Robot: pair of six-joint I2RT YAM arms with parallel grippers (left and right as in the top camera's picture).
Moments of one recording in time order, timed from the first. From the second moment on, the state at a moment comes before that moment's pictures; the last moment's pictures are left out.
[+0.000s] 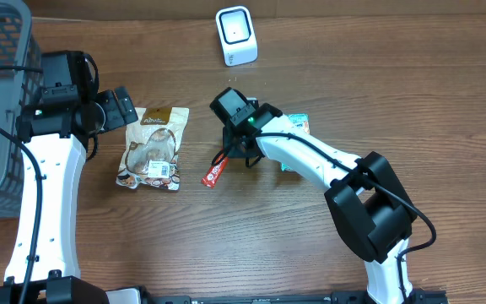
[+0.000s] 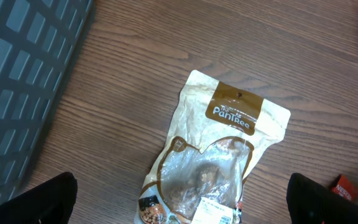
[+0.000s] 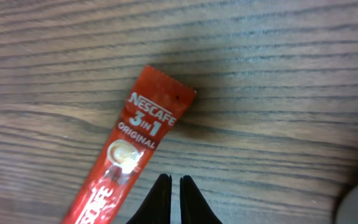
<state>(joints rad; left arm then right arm) 0.12 1.50 1.39 -0.91 -0.08 -0.25 0.70 2.09 1.55 -0.74 0.09 0.65</state>
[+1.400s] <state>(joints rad) 0.12 1.50 1.39 -0.91 -0.08 -0.25 0.71 2.09 1.44 -0.46 -0.06 0.68</state>
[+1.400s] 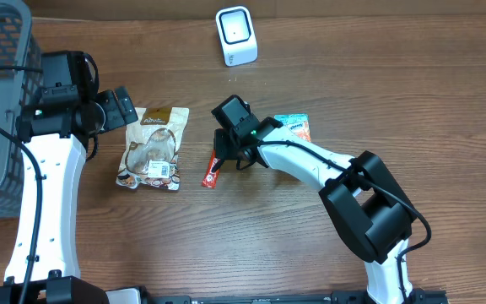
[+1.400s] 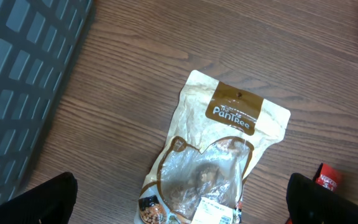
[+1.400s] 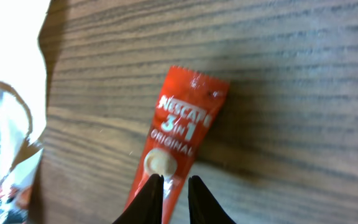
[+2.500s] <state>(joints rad) 0.12 1.50 1.39 -0.91 -0.08 -0.25 0.88 2.08 1.43 -0.53 0.12 0.80</state>
